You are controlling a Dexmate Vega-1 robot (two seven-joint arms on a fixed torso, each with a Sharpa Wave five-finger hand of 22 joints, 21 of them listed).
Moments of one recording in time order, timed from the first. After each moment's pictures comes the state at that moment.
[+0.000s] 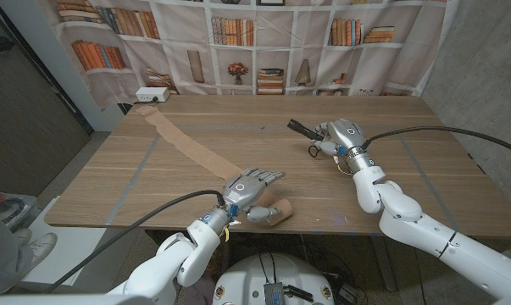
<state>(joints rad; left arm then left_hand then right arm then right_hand) 1.36 0.87 0.63 -2.28 1.09 0.33 0.15 0.59 -0.11 0.34 -0.14 0.22 0.12 -0.20 0.24 0.21 0.27 -0.21 0.24 0.22 0.29 -0.04 0.22 0.21 0.23 0.11 0.26 0.20 -1.01 -0.82 -0.61 -1.92 -0.75 -0.40 -0.43 1.02 0.02 0.27 -0.14 0.18 0.87 -0.18 0.31 0.30 0.97 -0.16 0.43 0.45 1.00 -0.16 0.34 0.65 0.38 -0.04 1.20 0.44</state>
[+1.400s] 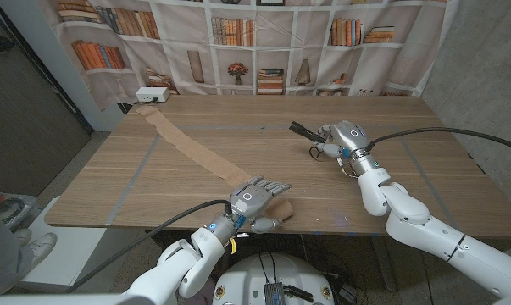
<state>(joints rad) 1.40 0.86 0.65 -2.31 1.21 0.34 0.06 0.68 -0.07 0.37 -0.13 0.21 0.13 -0.22 0.24 0.21 0.26 -0.21 0.23 0.24 0.35 -0.04 0.24 0.24 0.22 0.13 0.25 0.20 -1.05 -0.86 -0.58 -1.94 -0.73 -0.37 -0.43 1.02 0.03 0.27 -0.14 0.18 0.87 -0.18 0.31 0.31 0.97 -0.16 0.42 0.45 1.00 -0.16 0.33 0.66 0.38 -0.04 1.20 0.43</state>
